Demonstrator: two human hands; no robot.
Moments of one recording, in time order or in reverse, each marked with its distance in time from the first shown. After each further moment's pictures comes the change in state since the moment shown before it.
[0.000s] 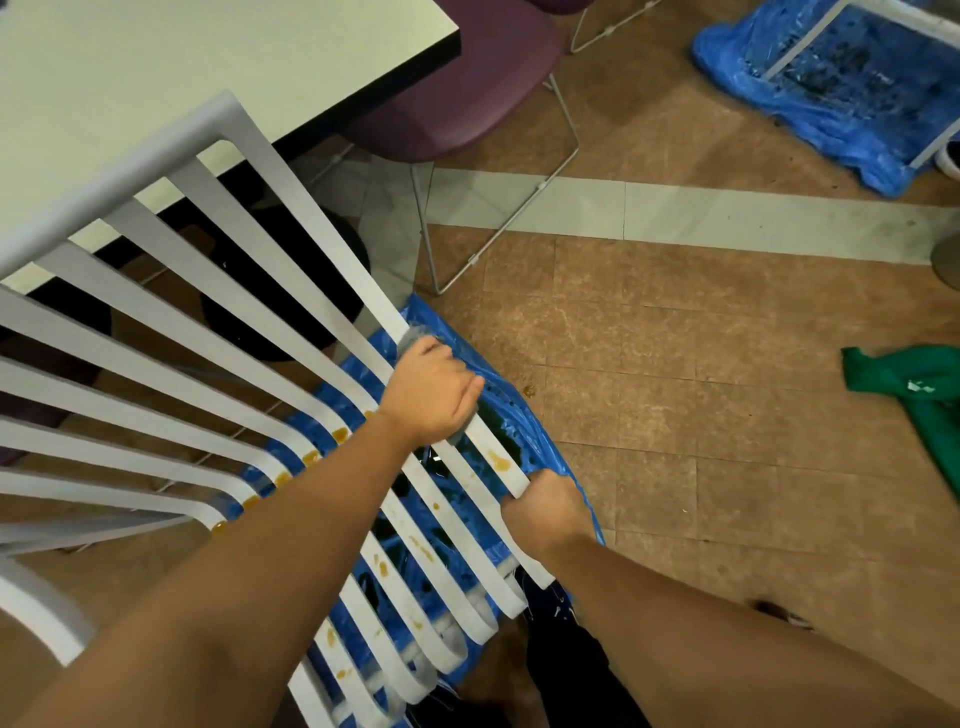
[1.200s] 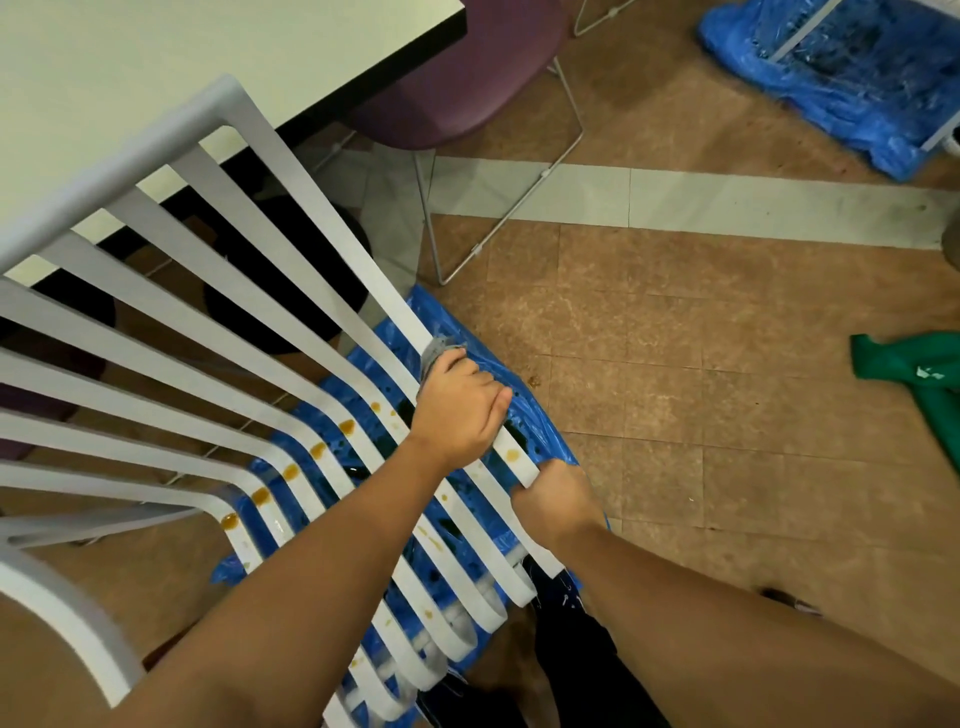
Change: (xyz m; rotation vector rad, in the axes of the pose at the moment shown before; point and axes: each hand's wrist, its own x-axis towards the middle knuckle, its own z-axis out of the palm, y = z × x) left_hand -0.016 0.042 0.011 -0.186 0.121 -0.106; right_hand 0.007 0.004 0.008 -0.036 0.019 -0.009
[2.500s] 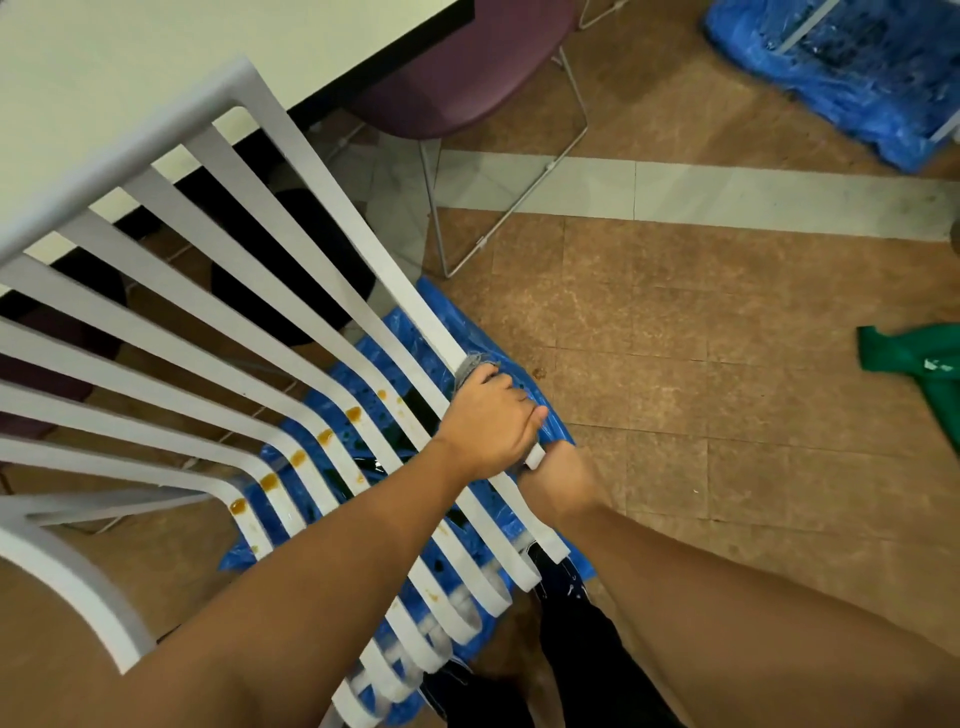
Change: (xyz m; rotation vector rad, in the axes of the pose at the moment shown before) left_hand -0.012 0.037 -0.007 0.181 -0.275 0.125; right_hand 0.002 0.003 0.001 0.024 -0.016 -0.019
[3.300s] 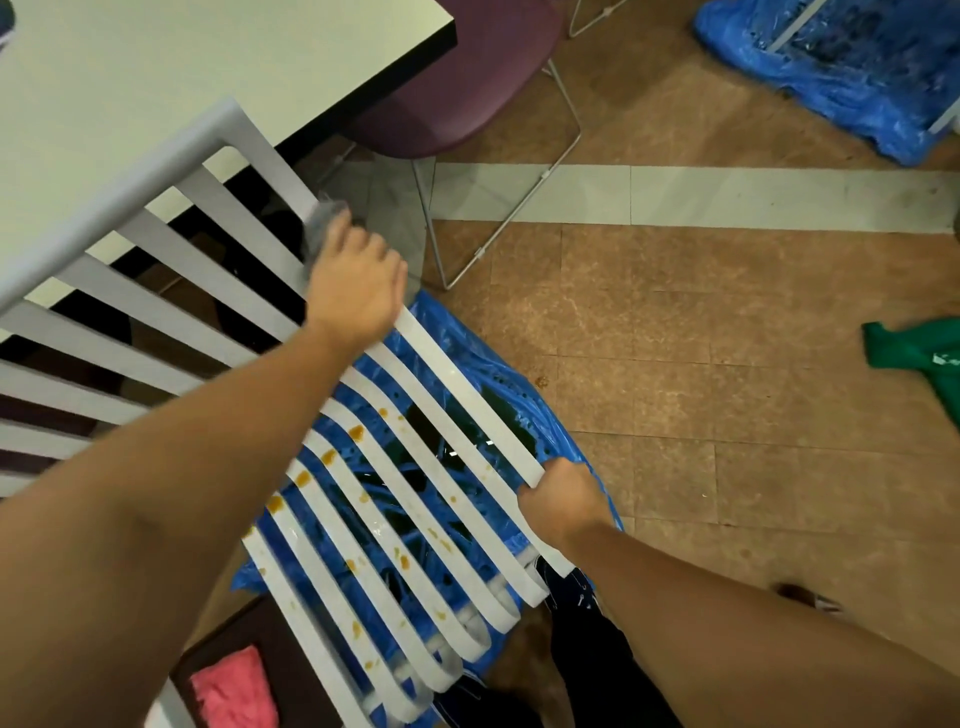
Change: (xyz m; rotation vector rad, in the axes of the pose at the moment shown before) left_hand 0.040 -0.173 -0.071 0.304 0.136 -0.380; right_hand -0.004 -0.002 -0.005 -0.028 -0.010 0.007
